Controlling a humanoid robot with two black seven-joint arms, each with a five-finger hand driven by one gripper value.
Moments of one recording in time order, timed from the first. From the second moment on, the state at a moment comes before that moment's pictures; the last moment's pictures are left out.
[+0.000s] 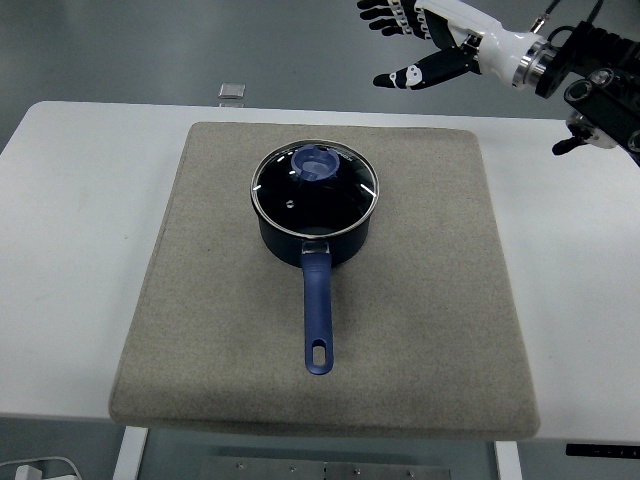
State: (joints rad) left arm -0.03 0.00 -0.03 -0.08 0.12 -0.06 0.08; right arm 1.37 -0.22 0.14 0.56 -0.78 0.35 0.59
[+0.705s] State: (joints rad) left arm -0.03 0.00 -0.03 -0.08 0.12 -0.06 0.08; right arm 1.44 -0.21 0.14 0.82 -1.17 0.27 0.61
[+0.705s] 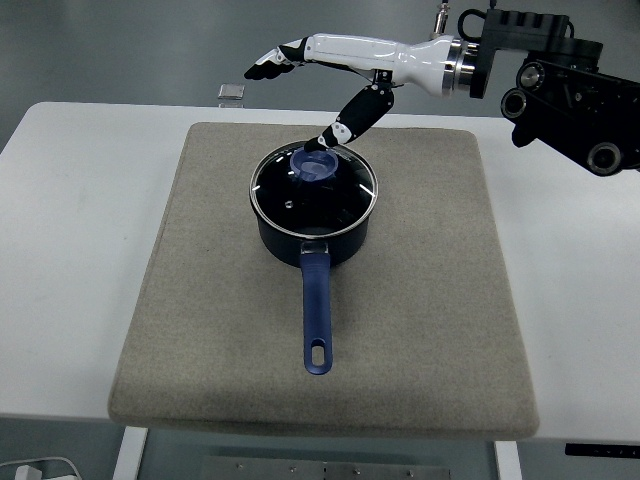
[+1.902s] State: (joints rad) left arm -0.03 0.00 -0.03 -0.08 0.12 -0.06 0.08; right arm 1.42 -0.17 0.05 0.86 -1.56 0.09 0.61
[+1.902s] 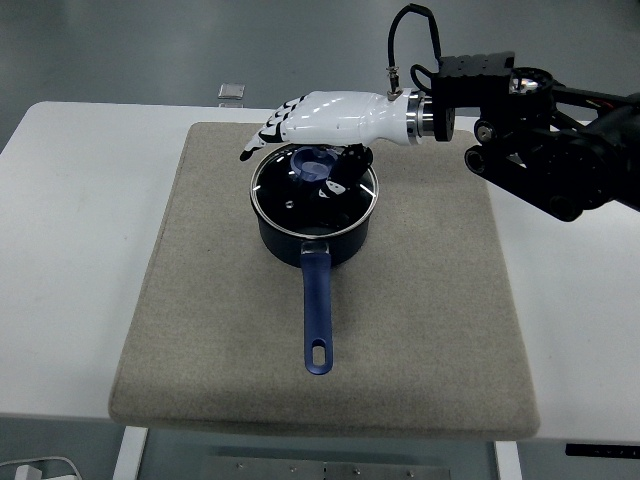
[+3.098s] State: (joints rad) left arm -0.03 0.00 -0.03 -0.08 0.12 -0.06 0.08; right arm 1.42 -0.18 -0.02 0.78 -1.66 0.00 0.61
